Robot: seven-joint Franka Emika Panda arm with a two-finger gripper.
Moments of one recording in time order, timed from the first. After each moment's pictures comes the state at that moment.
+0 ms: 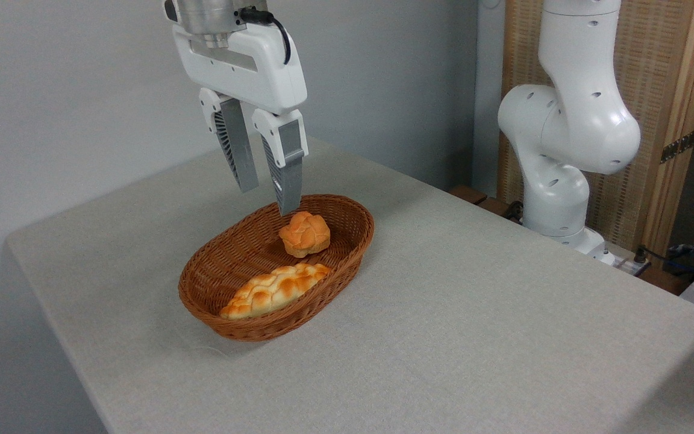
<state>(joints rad) -0.11 -0.04 -0.01 -1.62 0.01 1.60 0.63</state>
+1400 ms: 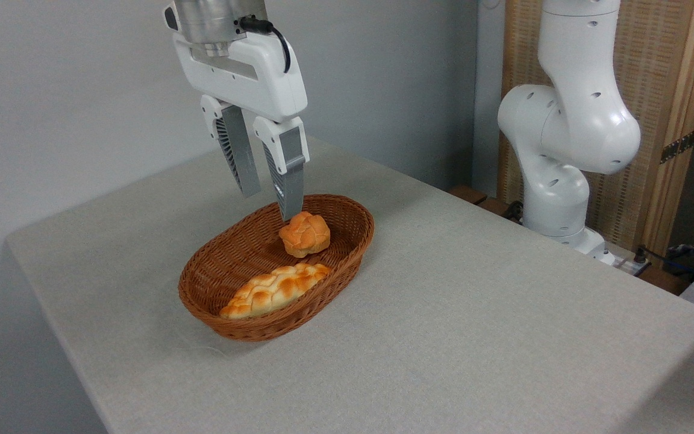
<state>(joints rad) -0.11 -0.03 -0.01 -1.63 0.01 1.60 0.64</state>
